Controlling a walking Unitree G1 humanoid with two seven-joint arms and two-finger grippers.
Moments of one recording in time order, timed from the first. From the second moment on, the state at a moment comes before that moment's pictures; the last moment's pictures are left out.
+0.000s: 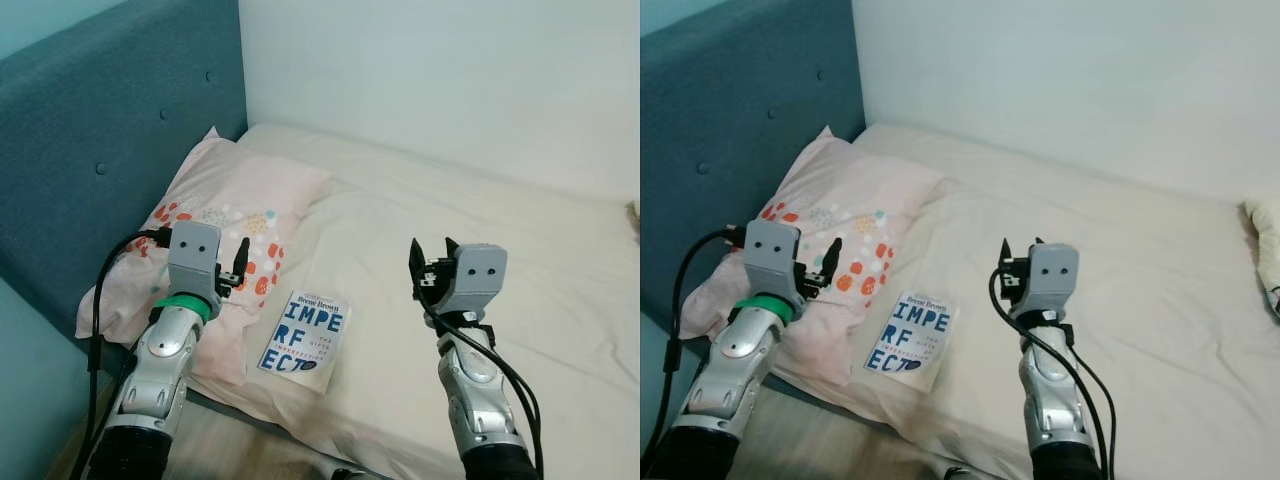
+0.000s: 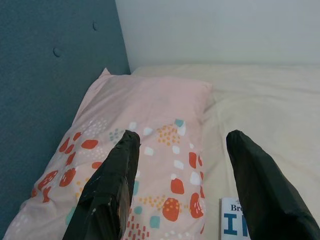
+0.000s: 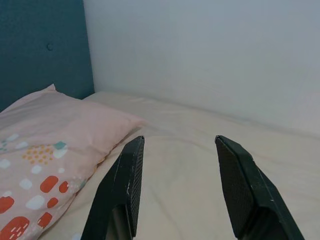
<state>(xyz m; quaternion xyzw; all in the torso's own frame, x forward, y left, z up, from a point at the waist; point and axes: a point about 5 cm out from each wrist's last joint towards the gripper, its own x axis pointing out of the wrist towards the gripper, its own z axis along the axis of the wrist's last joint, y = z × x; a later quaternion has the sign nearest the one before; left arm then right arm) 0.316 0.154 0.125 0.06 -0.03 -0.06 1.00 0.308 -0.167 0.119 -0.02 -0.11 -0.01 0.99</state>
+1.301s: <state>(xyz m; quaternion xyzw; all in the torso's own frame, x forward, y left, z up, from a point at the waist) 0.314 0.157 0.122 0.06 -0.02 -0.06 1.00 0.308 -0.164 0.117 -0.01 -0.11 -0.01 0.99</state>
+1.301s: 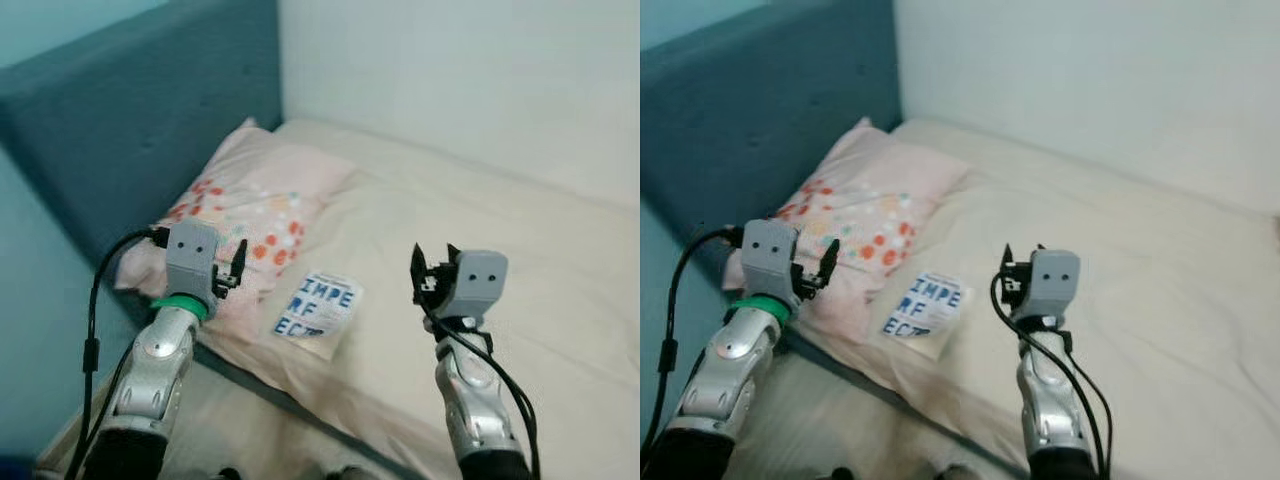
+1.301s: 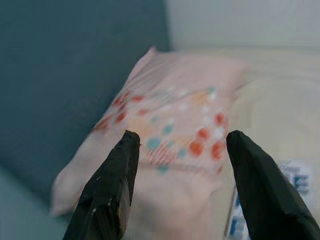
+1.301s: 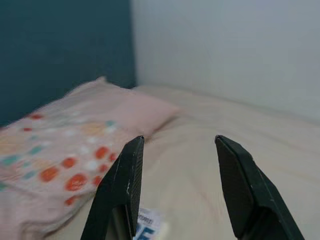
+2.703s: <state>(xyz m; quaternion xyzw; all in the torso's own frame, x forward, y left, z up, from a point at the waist) 0.316 0.157 0.126 0.06 -0.02 -0.06 1.00 0.308 -0.165 0.113 0.00 -0.10 -0.01 1.00</state>
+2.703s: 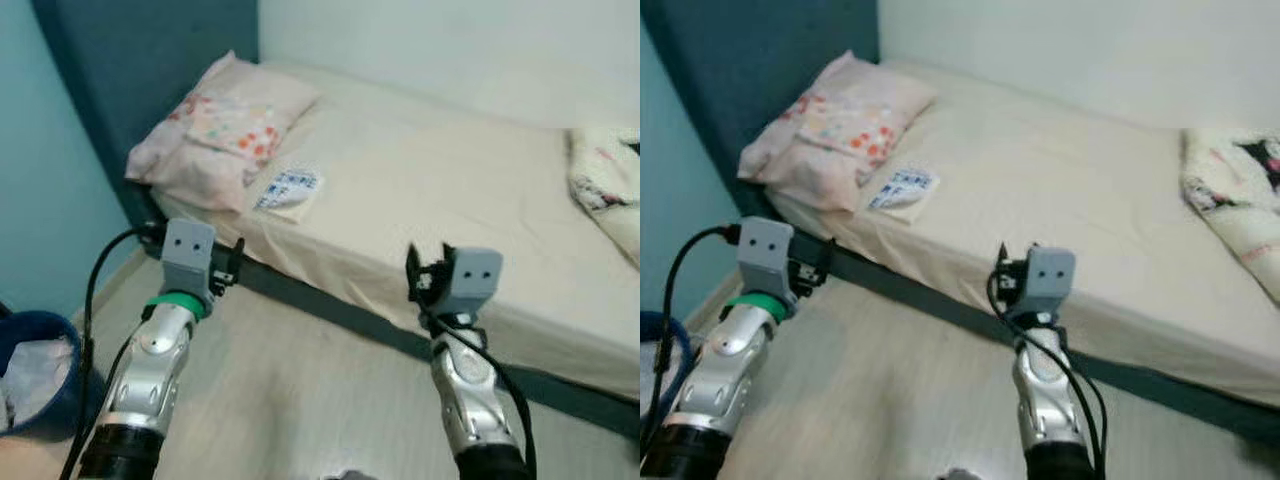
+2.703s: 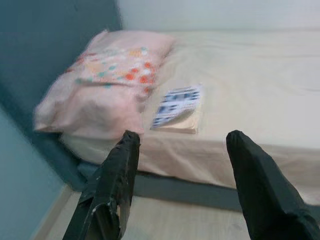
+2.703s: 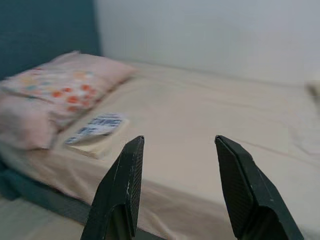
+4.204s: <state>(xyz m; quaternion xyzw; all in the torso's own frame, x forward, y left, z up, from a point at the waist) 0.318 0.151 0.132 0.07 -0.03 -0.08 0.99 0.309 -0.167 0.115 -0.01 -0.10 -0.02 0.99</state>
